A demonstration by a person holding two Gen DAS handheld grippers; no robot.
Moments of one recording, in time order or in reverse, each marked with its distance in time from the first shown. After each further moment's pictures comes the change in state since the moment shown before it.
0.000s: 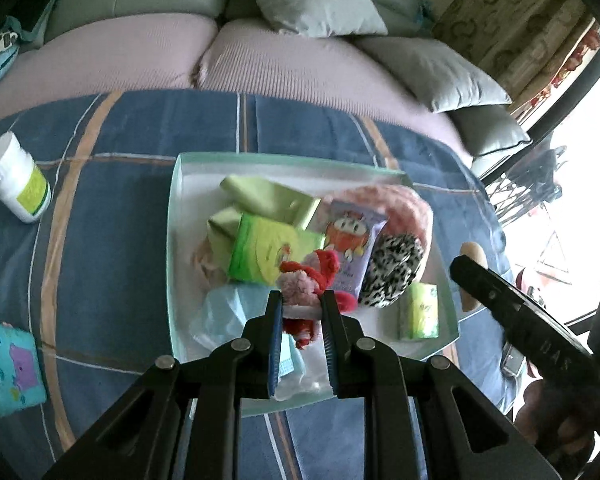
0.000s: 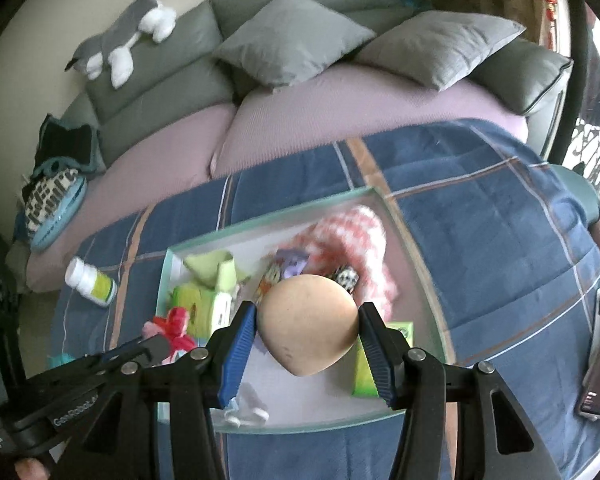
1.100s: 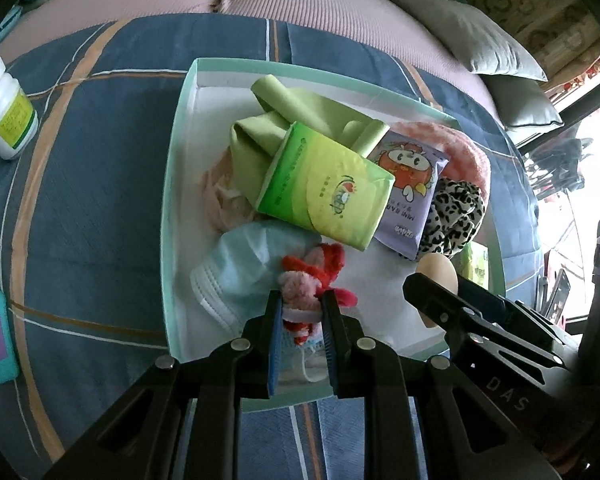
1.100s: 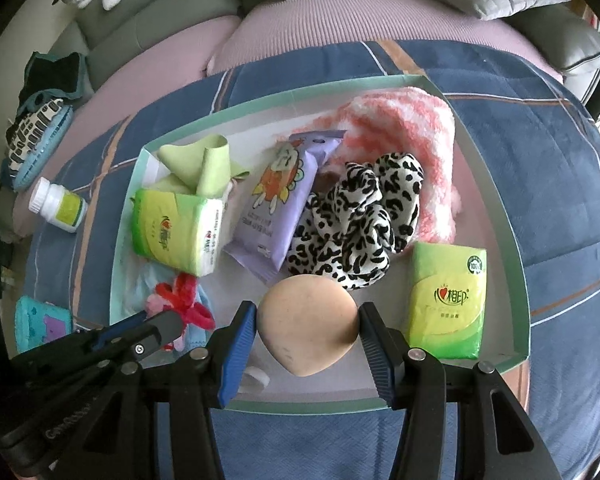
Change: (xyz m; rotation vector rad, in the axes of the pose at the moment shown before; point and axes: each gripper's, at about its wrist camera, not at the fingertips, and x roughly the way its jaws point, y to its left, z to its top) left arm 0.048 0.023 -0.022 -0.059 0.162 0.034; right arm 0.078 0.017 -0.040 -0.059 0.267 -0.028
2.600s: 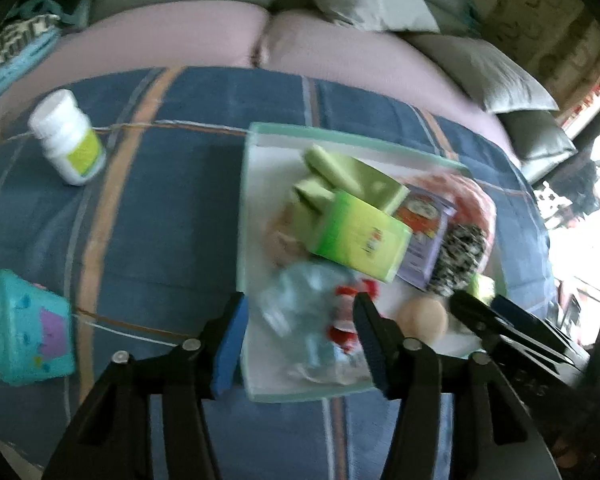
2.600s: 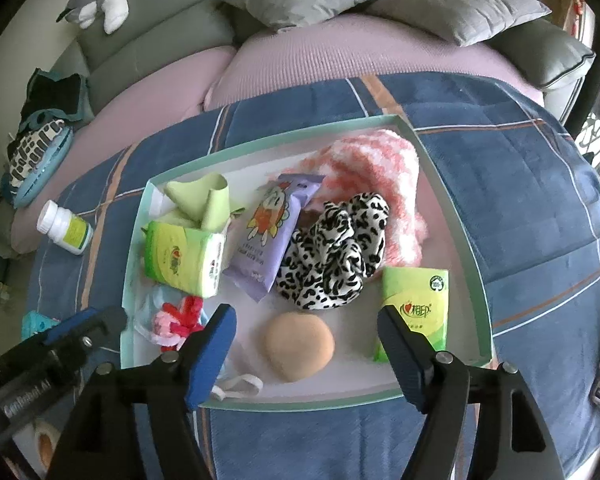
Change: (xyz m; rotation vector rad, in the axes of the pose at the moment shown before) left arm -0.052 0.014 -0.002 -0.026 -0.172 0.129; right arm -0.036 -0.002 0.002 0.021 -0.115 -0.024
